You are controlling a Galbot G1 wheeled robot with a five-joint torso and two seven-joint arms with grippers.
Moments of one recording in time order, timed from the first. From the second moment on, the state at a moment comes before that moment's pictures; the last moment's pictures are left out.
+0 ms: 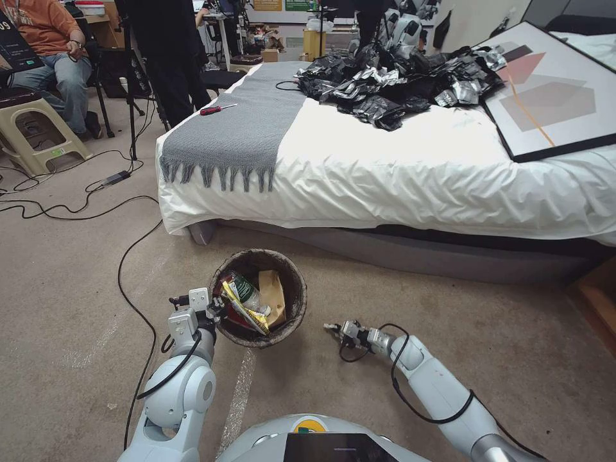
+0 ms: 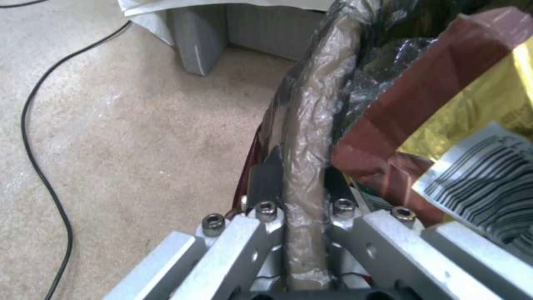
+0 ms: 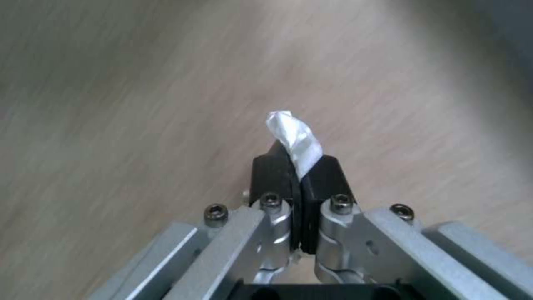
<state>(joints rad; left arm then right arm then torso) 1.56 -1.49 -0.51 -2.25 -0.29 0.61 -0.33 -0.96 1.19 0.14 1.04 -0.17 0.33 -0.54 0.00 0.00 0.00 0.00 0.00</state>
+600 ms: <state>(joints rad) 1.56 -1.49 -0.51 -2.25 -0.29 0.61 -0.33 -1.00 1.12 0.14 1.95 0.28 0.23 -0.32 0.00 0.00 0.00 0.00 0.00</state>
